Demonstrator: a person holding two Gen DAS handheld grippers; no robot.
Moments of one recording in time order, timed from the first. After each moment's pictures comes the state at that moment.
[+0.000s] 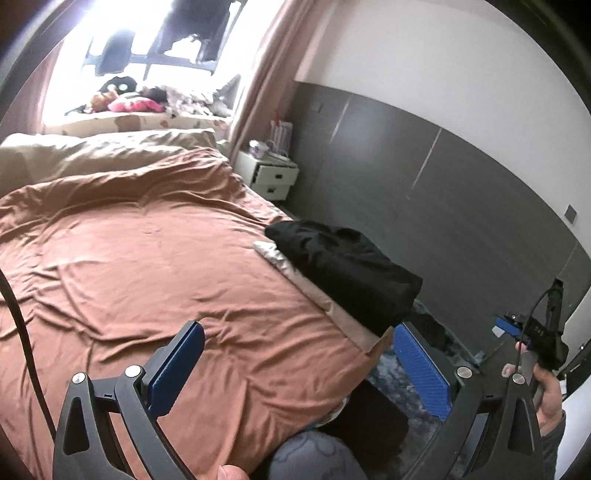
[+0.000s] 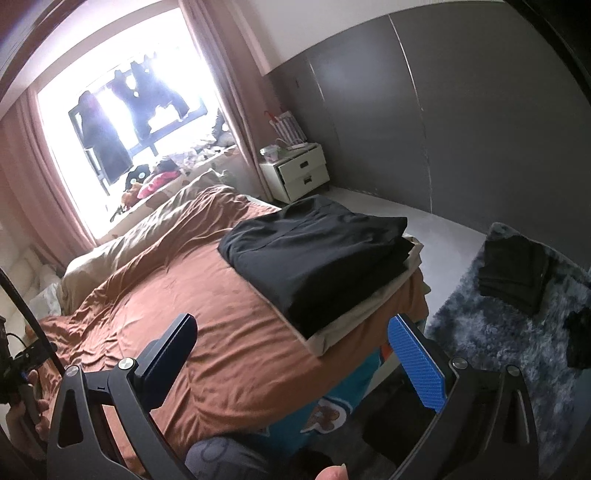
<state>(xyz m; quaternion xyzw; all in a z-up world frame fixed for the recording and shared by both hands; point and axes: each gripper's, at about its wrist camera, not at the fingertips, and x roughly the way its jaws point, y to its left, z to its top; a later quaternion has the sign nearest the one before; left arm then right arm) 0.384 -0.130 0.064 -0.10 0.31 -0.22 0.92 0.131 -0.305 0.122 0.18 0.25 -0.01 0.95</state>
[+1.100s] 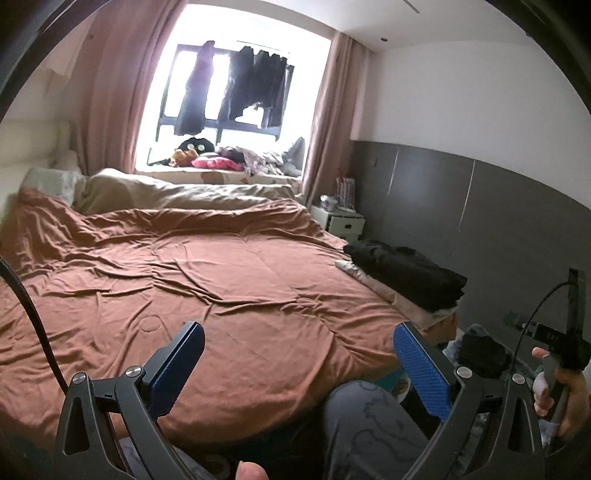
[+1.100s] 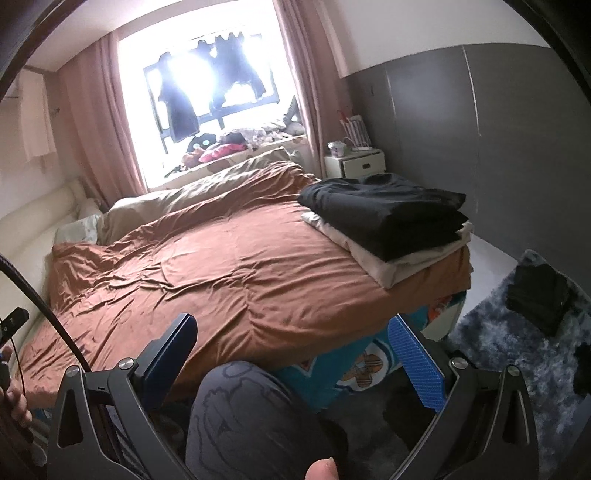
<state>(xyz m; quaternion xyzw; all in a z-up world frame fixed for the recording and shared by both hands) 0.150 -0.052 0.012 -0.06 0.19 -0.07 0.98 0.041 -0.203 0.048 0.09 0.22 0.07 0.97</state>
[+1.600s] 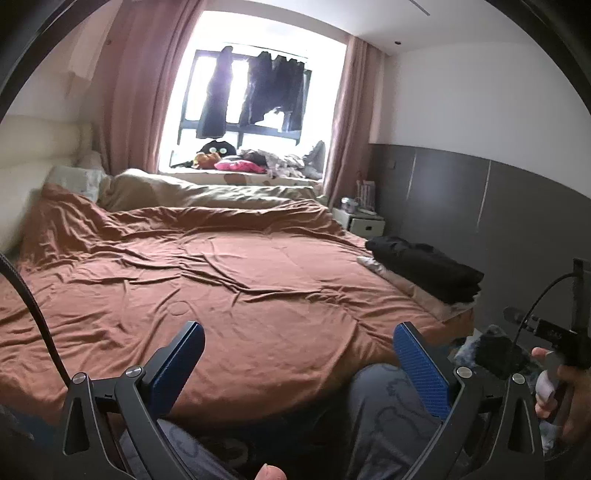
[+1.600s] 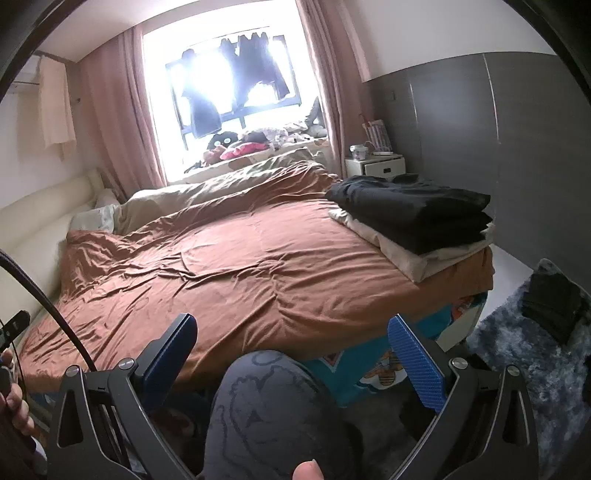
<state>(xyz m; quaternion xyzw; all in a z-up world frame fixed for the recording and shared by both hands) 0.114 -0.038 -0.009 -0.06 0.19 -0.02 0.98 0.037 -0.180 0.024 0.08 0.21 0.10 0.97</state>
